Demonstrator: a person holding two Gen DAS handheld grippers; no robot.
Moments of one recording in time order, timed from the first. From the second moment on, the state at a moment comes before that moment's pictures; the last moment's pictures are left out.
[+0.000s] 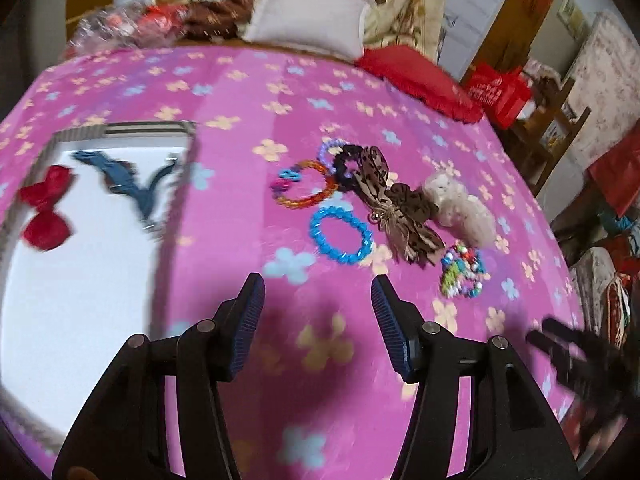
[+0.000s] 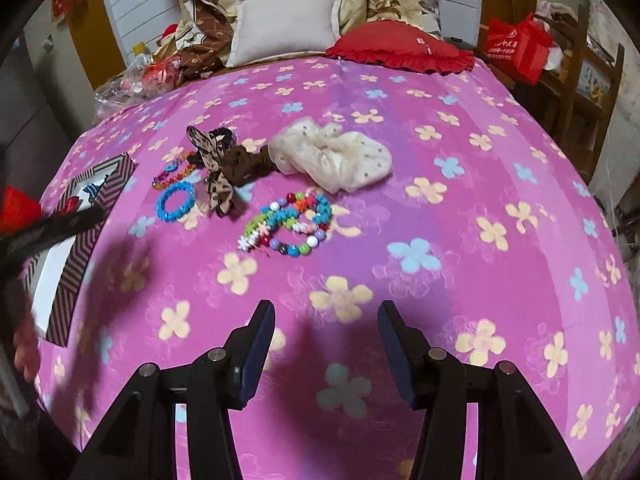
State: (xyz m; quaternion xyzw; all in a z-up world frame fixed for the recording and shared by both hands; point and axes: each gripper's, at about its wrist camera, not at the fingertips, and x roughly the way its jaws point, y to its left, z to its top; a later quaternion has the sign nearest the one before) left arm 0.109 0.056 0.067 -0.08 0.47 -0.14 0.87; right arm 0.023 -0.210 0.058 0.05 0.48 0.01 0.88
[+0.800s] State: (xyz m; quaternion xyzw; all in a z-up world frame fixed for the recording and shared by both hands) left arm 0.113 0.043 0.011 0.02 0.49 -0.10 0.86; right arm 0.032 -0.222 0.037 0.08 0.47 0.03 0.88
